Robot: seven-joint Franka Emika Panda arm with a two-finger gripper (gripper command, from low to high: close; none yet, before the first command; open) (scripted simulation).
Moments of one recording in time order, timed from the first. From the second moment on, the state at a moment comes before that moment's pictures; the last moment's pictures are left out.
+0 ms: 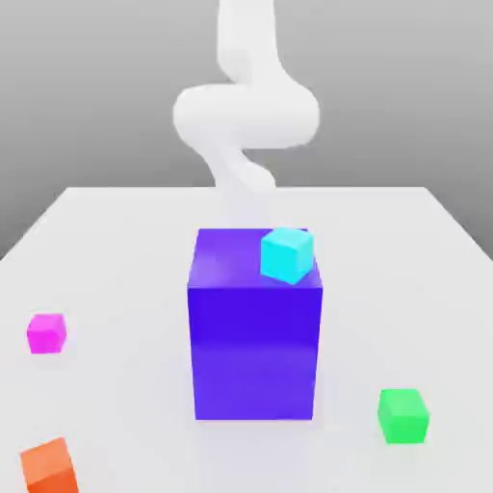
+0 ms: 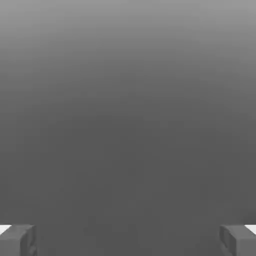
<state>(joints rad) -0.02 -0.74 -0.04 -2.32 0.06 2.32 0.87</state>
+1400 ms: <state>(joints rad) -0.56 0.28 -0.35 -2.68 0.43 2.93 2.53</state>
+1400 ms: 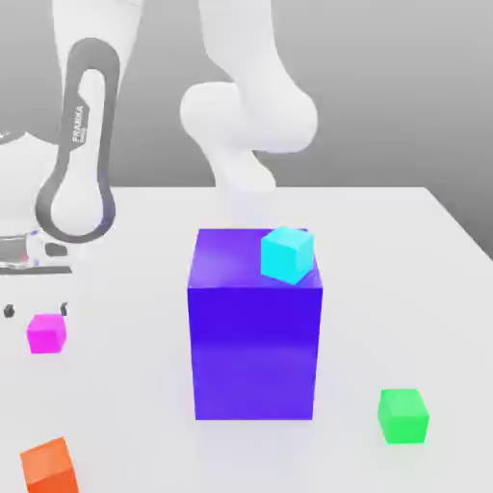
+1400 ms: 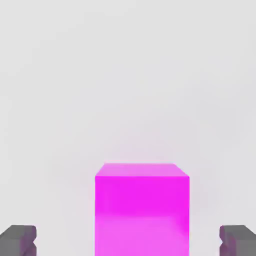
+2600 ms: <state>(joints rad) -0.36 0.13 -0.13 -2.62 0.23 2.77 1.98</state>
